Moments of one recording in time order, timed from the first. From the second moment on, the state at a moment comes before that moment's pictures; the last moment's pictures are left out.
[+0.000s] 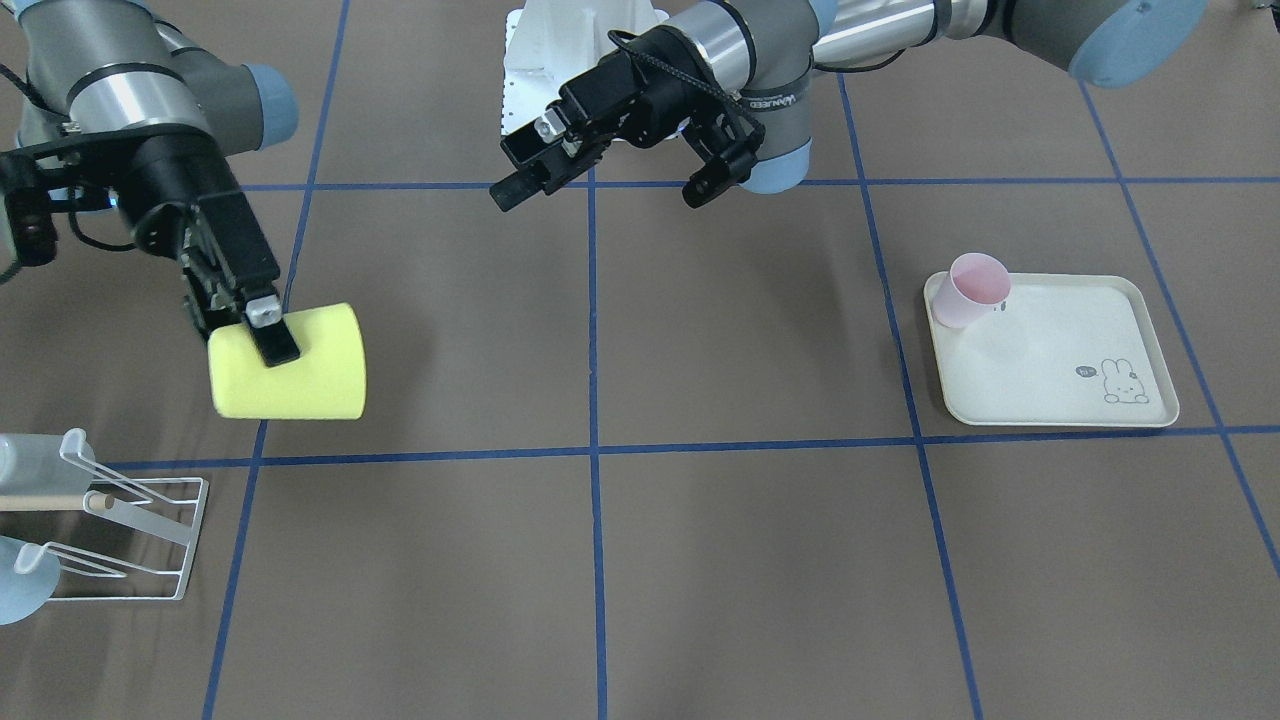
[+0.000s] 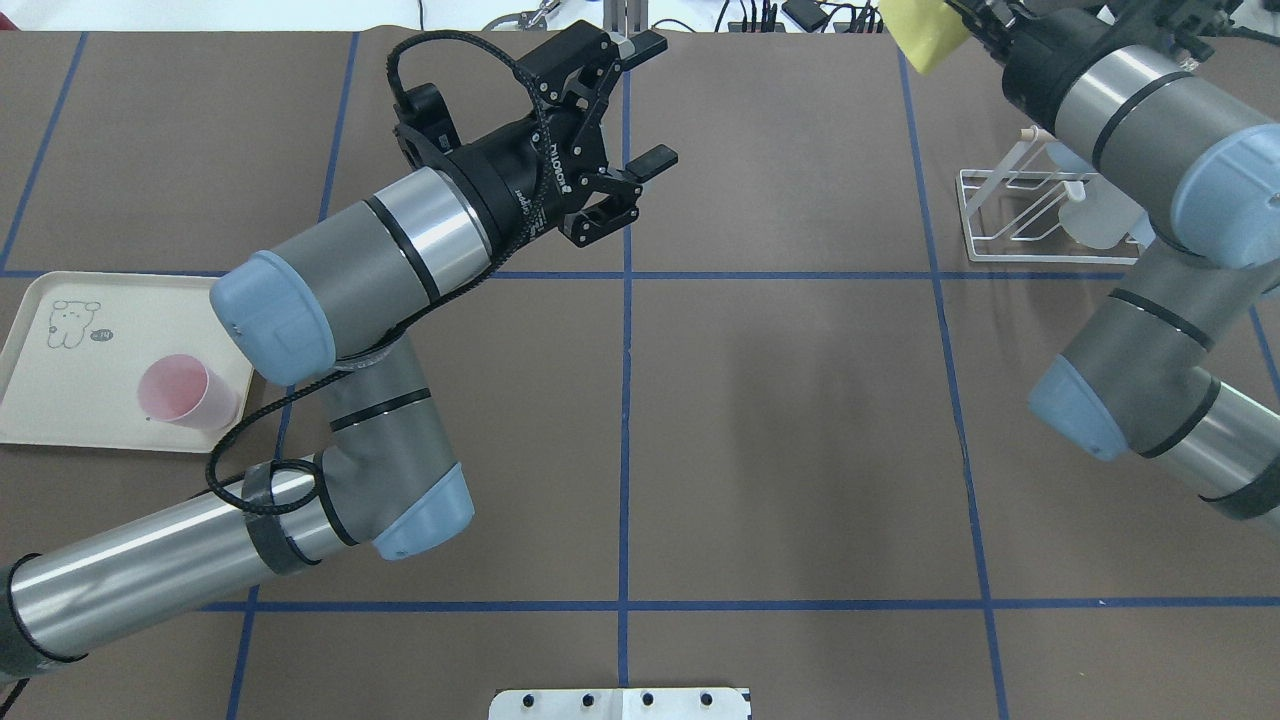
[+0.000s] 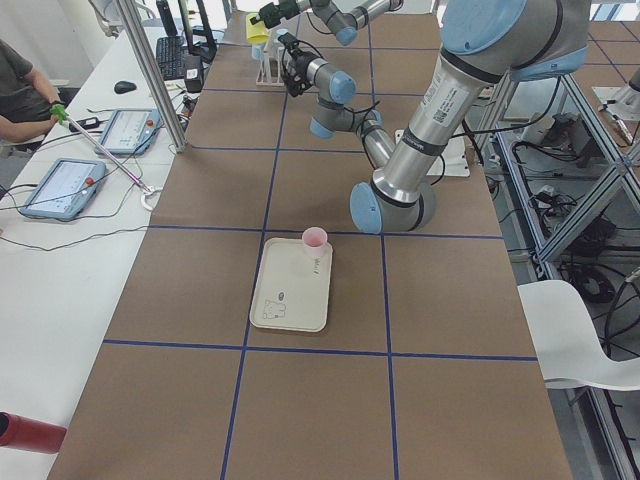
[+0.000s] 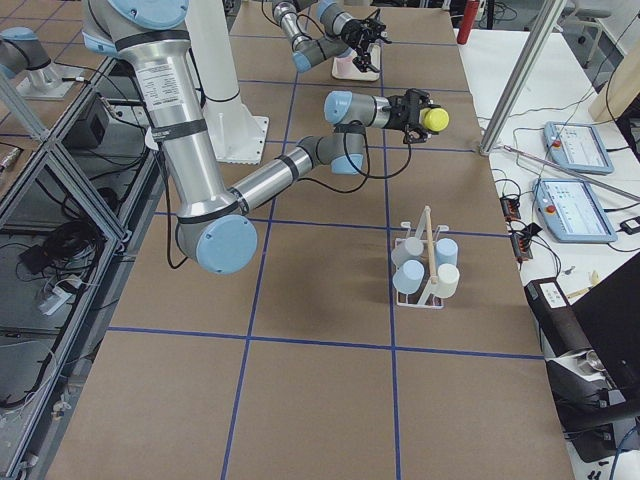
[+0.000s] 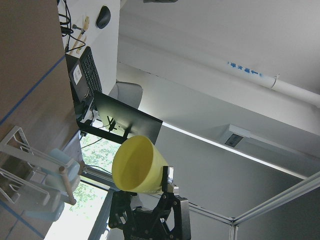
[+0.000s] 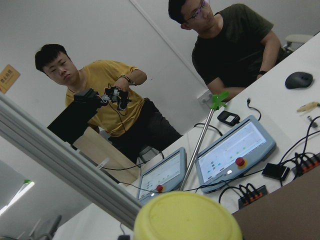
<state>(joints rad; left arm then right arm) -0.56 -2.26 -1.58 -2.96 -1.35 -2.24 0.87 -1.29 1.78 -0.58 1.28 1.45</state>
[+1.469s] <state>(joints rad) -0.62 -2.16 -1.69 -2.69 -1.41 -1.98 0.80 -1.50 1.86 -0.90 0.99 1.09</state>
